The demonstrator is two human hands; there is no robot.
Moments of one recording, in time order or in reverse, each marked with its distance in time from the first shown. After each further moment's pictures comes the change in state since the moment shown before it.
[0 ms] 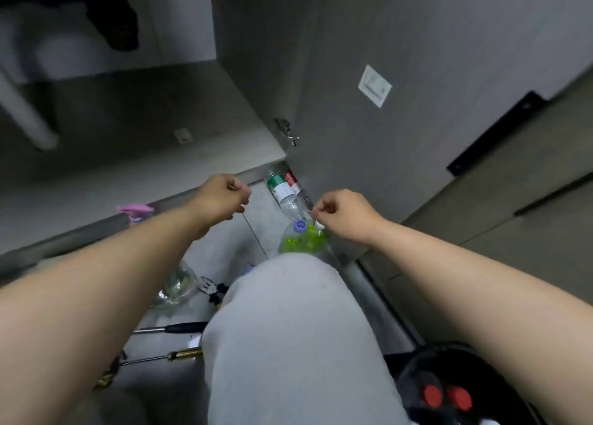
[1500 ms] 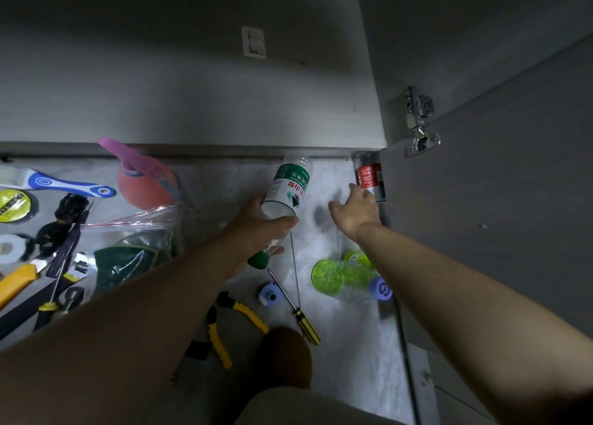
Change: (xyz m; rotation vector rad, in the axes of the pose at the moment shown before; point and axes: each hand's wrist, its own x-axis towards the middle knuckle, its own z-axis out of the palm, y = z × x) left_hand 0.154 -0.182 0.064 -0.881 -0.051 -0.466; right_hand 0.254 0.015 0.179 -0.213 -0.220 0.394
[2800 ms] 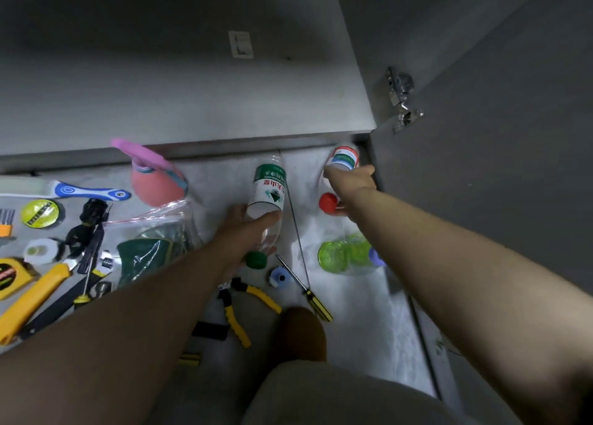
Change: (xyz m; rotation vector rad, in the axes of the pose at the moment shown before) left_hand -0.043 -0.014 -0.014 -0.038 0.075 0.005; right_hand -0.026 -0.028 -0.014 0.708 0.062 0.270
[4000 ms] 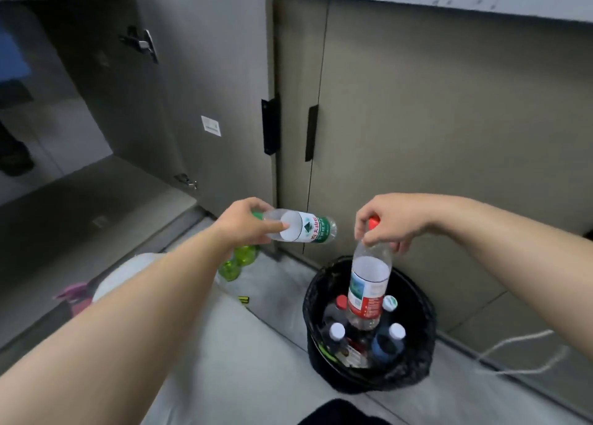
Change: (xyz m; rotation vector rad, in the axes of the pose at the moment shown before) left_hand -0.368 -0.032 0.216 1.106 -0.465 0.575; right_hand -0.410 0.313 -0.406 -0.413 -0.065 -0.351
